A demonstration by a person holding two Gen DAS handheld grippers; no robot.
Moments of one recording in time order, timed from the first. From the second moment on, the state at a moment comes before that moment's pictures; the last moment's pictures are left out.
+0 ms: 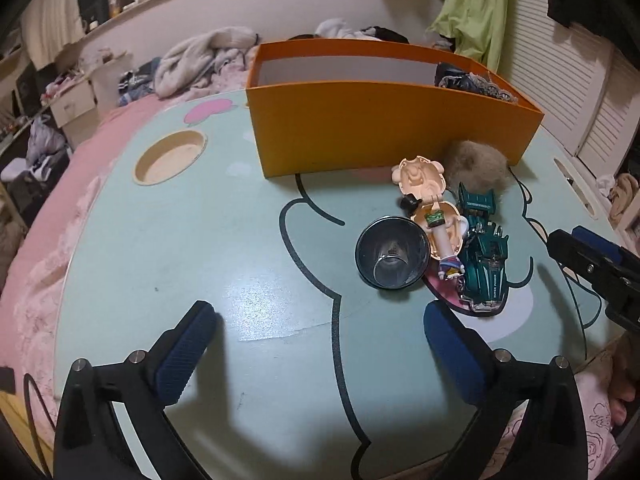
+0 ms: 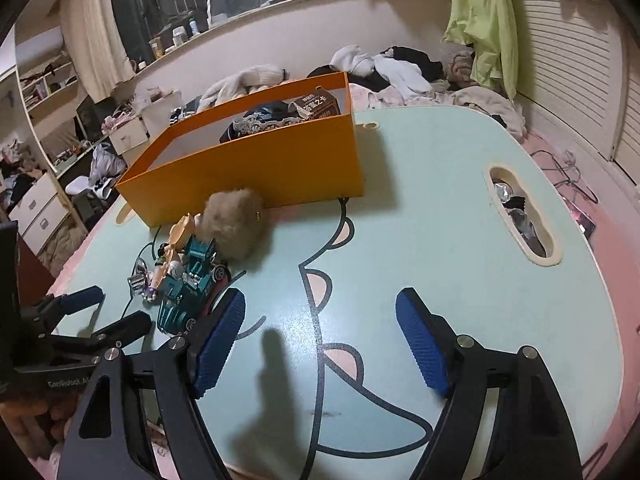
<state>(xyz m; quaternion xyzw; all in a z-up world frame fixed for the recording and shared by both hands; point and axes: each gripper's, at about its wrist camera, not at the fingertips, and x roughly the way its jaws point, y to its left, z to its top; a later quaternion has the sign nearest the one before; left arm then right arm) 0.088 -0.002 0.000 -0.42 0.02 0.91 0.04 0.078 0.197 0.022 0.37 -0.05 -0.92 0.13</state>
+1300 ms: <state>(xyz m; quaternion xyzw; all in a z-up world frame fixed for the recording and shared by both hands) 0.105 -0.007 0.024 -0.33 -0.06 0.94 0.09 0.095 0.146 0.042 0.36 -0.03 -0.91 0.22</state>
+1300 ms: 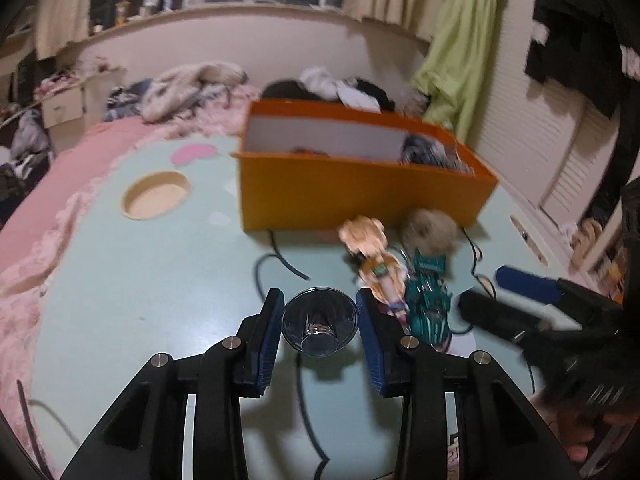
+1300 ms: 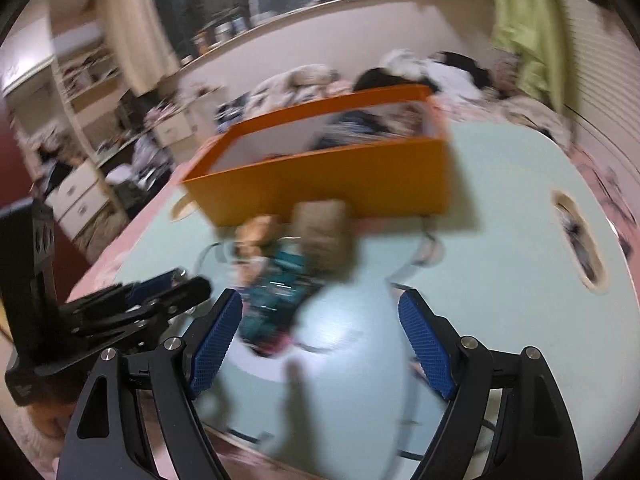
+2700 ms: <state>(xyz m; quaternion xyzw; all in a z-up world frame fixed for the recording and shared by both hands) -0.020 -0.004 0.061 -0.35 -0.13 0.92 0.11 -0.017 0.145 0.076 0.35 -0.07 -0.91 0.20</state>
